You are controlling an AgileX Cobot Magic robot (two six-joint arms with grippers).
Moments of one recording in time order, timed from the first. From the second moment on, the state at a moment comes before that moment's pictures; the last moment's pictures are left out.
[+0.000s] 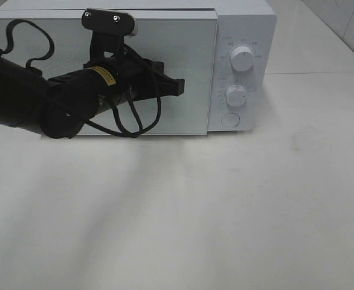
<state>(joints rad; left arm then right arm) -0.66 1.97 -1.03 -0.17 -0.59 0.02 -0.02 0.00 -0.50 0.02 0.99 0.04</state>
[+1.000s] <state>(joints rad) -0.74 1.89 -1.01 -0.21 -0.31 0.04 -0.02 0.00 -0.50 0.02 0.99 0.04</state>
